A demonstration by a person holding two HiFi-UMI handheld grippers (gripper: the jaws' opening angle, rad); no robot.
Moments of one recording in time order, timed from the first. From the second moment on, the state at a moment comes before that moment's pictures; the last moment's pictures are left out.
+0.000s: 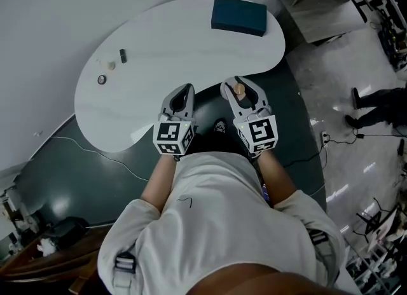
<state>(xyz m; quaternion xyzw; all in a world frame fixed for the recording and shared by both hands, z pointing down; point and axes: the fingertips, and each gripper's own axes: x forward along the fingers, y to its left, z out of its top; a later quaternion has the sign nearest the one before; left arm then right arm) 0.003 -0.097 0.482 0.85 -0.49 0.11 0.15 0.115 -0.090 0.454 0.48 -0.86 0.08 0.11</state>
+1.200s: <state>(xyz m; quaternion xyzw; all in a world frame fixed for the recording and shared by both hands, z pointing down) -0.013 -0.218 0.600 0.83 -0.47 0.20 0.23 0.117 -0.229 0.571 0.50 -0.83 0.18 0.15</state>
